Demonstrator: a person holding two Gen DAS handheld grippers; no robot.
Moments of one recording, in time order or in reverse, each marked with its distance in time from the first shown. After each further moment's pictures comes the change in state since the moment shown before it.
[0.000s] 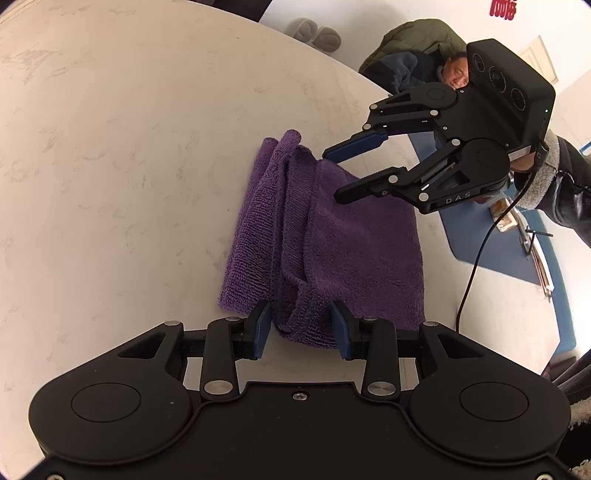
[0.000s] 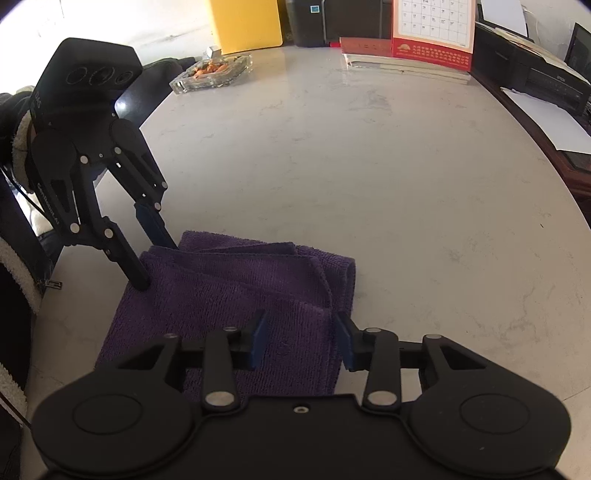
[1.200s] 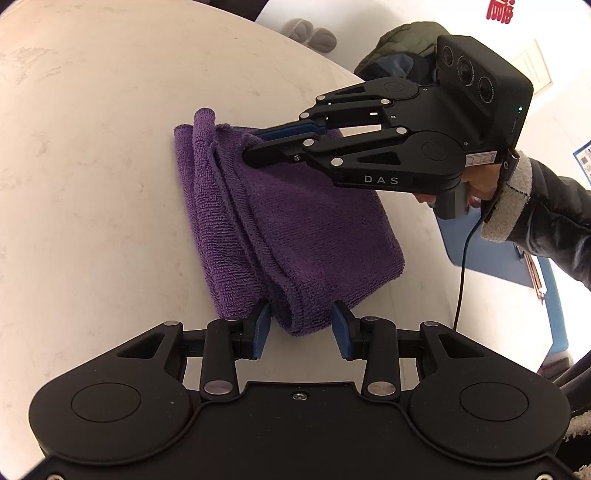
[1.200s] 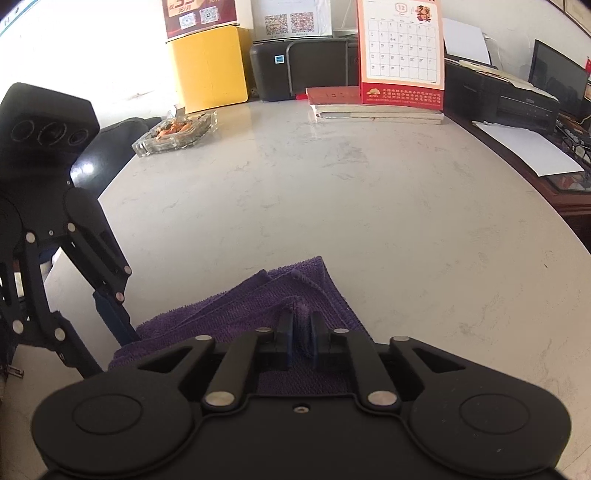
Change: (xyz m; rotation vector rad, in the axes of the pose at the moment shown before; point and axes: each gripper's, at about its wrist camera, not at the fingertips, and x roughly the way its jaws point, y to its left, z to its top) left arm 0.000 0.005 -0.001 -0.011 -0.005 -0.032; right arm 0.030 0.001 0.027 0.133 -0.229 -0.114
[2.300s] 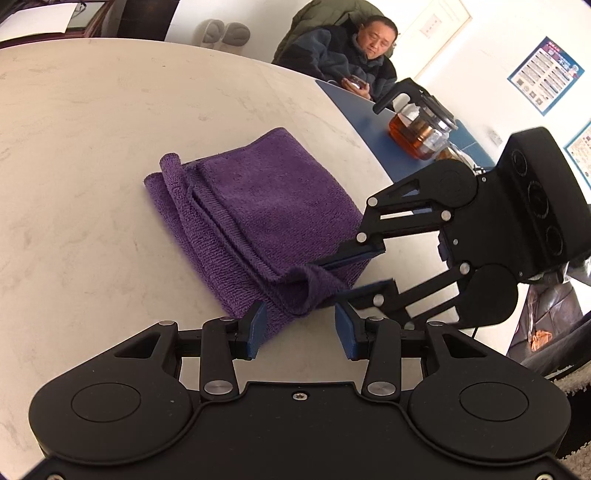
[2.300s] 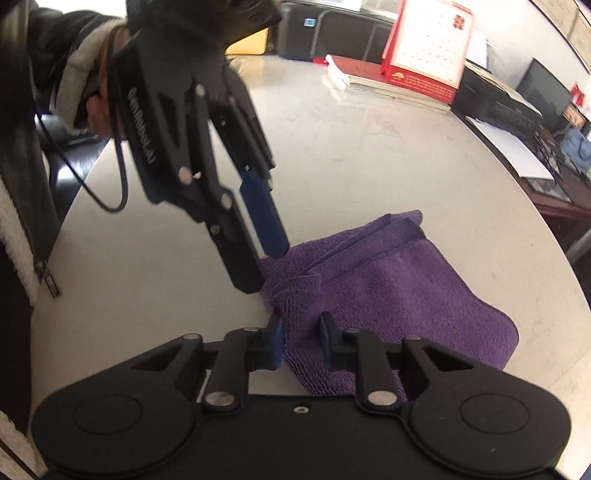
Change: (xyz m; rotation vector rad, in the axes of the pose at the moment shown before) left arm -0.013 0.017 0.016 0.303 0.063 -0.133; right arm -0.018 0.132 -0.020 -0.011 0.120 -0.171
